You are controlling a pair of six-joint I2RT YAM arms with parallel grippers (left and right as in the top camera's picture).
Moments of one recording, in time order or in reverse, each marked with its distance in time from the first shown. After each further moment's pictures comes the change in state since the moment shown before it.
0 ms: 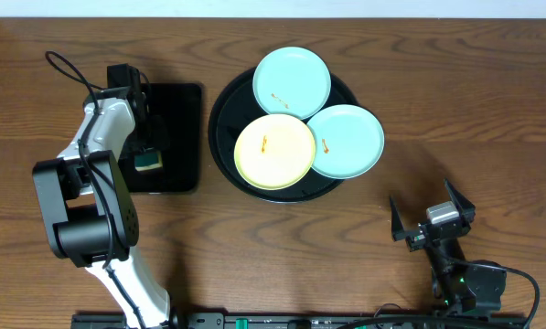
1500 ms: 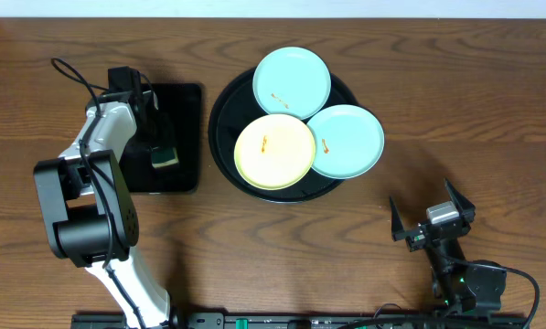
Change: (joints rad) left arm 0.001 0.000 -0.037 0.084 0.168 0.010; right arm 0.000 0.000 0.000 0.000 0.000 0.000
